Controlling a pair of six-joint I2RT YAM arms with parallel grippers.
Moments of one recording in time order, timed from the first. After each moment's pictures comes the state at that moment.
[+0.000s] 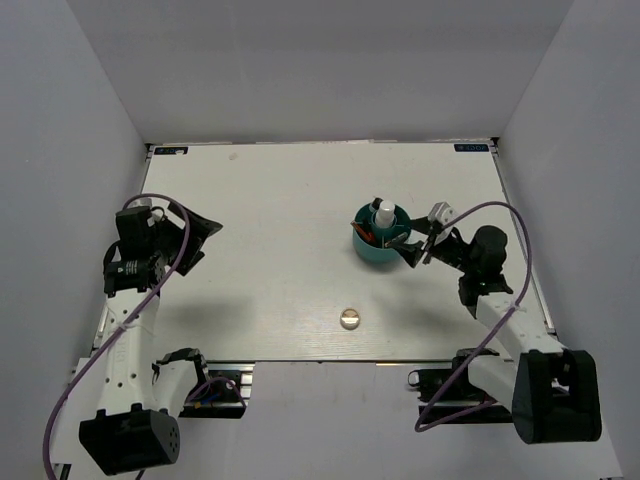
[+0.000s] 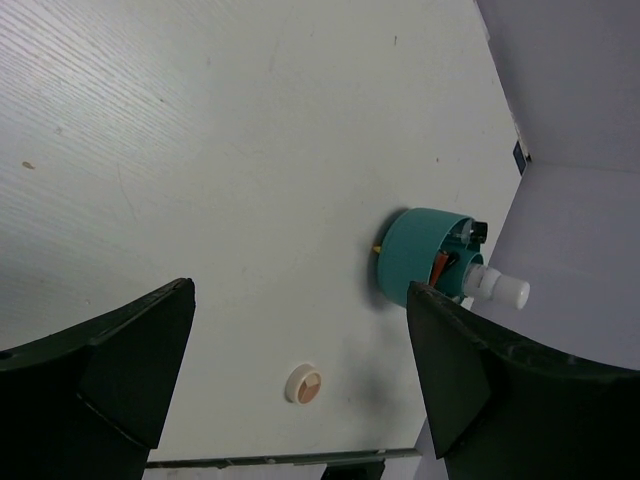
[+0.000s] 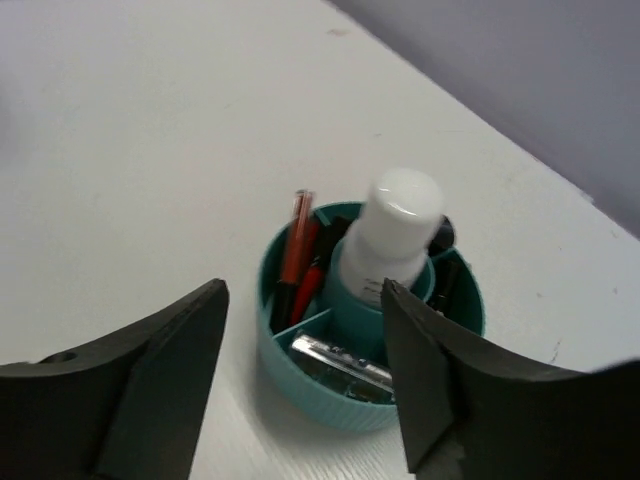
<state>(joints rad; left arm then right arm) 0.16 0.88 0.93 -0.71 0.31 -0.83 0.10 1.09 0.37 0.71 -0.84 -0.15</state>
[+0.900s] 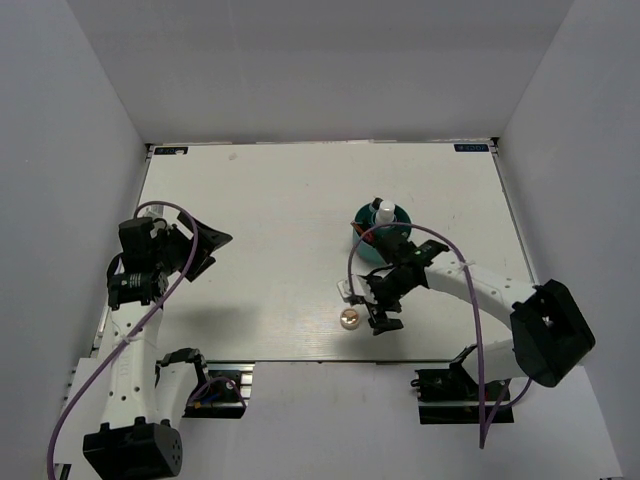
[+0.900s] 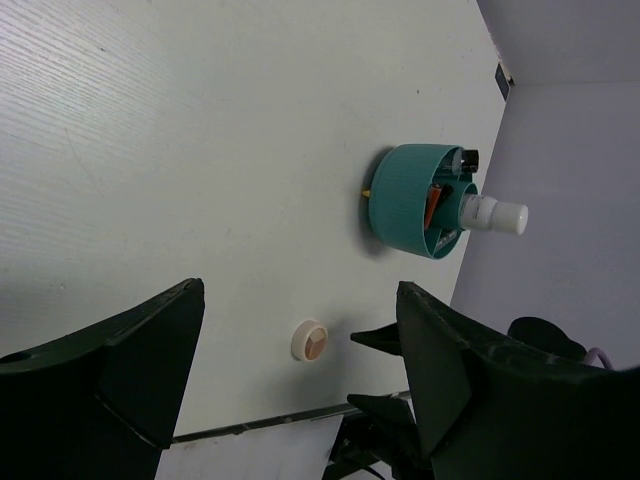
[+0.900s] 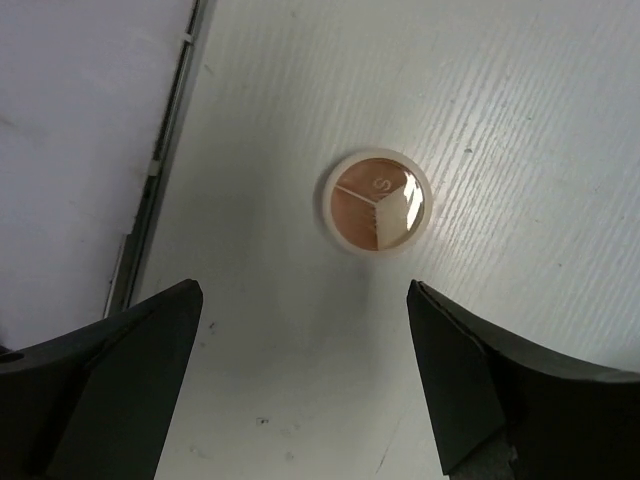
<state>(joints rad) 0.16 0.82 0.82 -0.65 0.48 -0.77 0.68 1.35 0.82 -0.81 -0.73 -1.19</state>
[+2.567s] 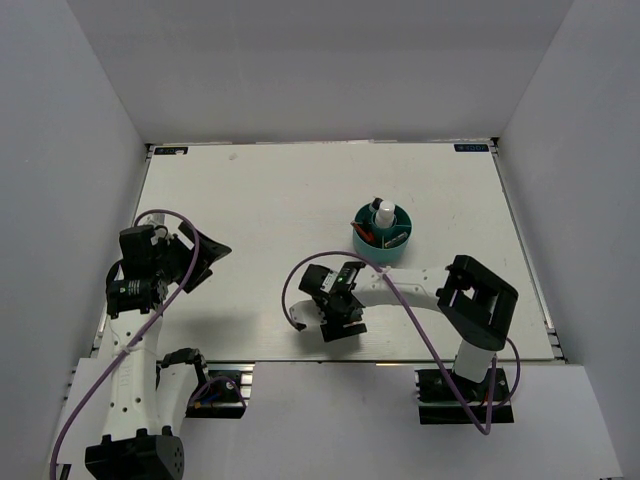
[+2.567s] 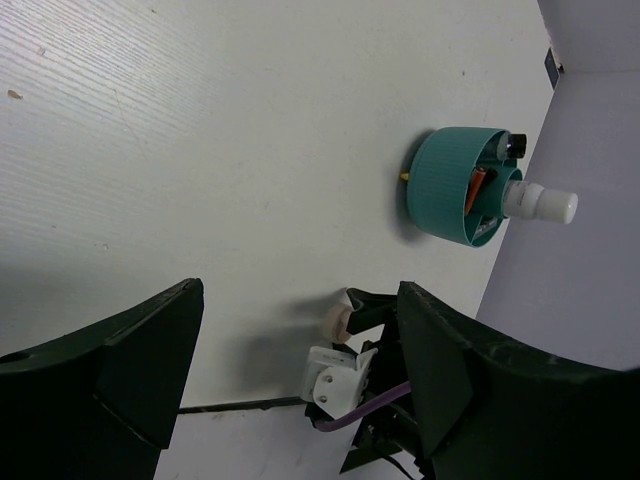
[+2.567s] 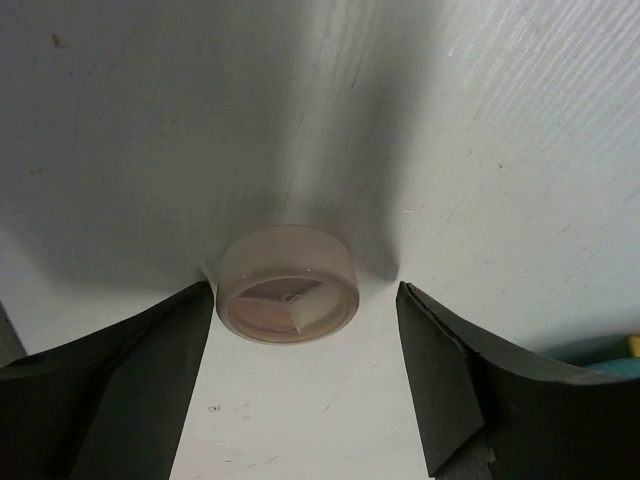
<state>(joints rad) 0.16 0.76 0.82 -0.78 0.43 -0.71 1.15 1.76 1.09 -0.77 0.04 -0.76</state>
